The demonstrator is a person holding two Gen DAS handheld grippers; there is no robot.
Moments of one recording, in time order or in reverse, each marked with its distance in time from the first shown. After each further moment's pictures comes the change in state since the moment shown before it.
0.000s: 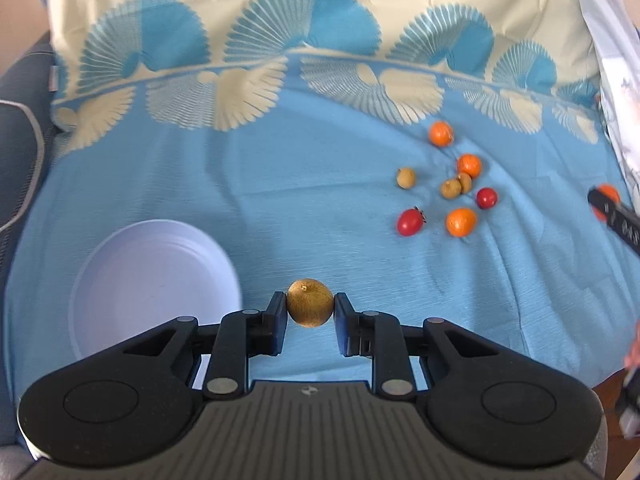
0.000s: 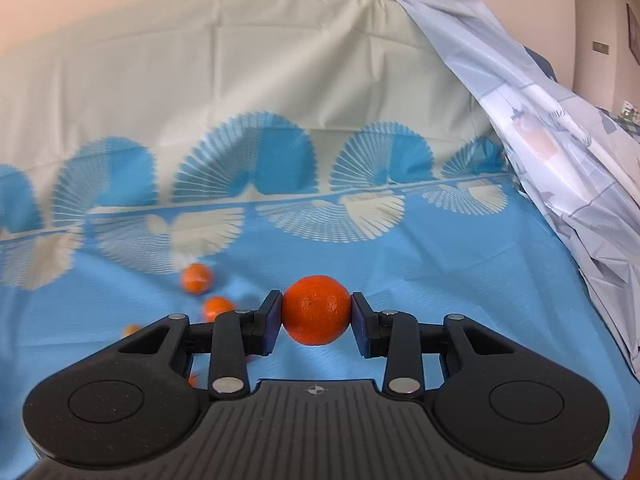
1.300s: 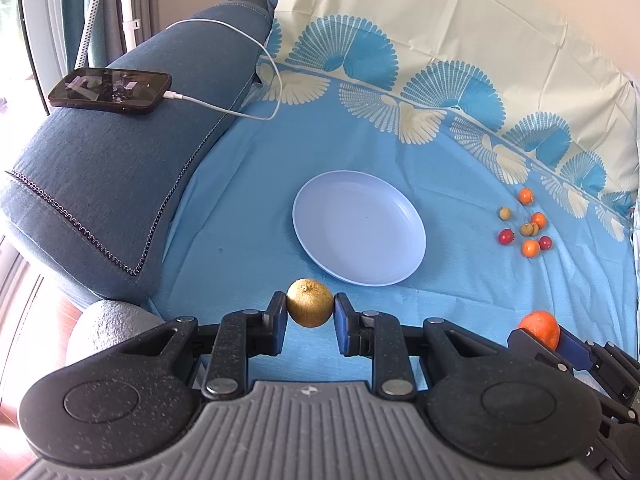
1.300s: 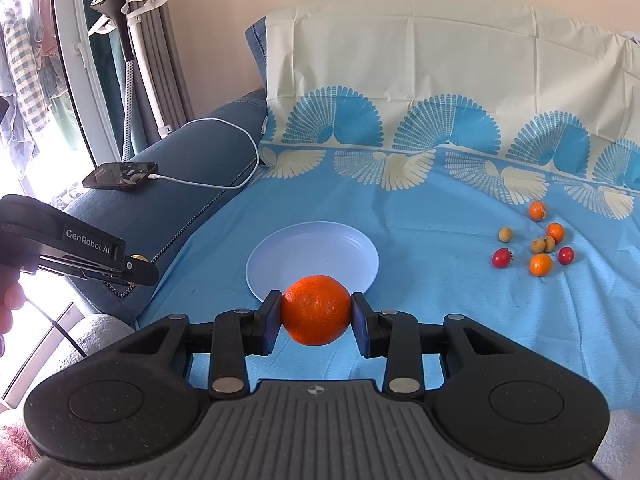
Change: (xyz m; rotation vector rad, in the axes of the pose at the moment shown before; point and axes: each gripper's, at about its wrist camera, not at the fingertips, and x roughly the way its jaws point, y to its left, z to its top) left arm -0.156 0.187 -0.151 -0.331 -0.107 0.081; right arm -0.260 0.218 -0.077 -0.247 0.147 0.593
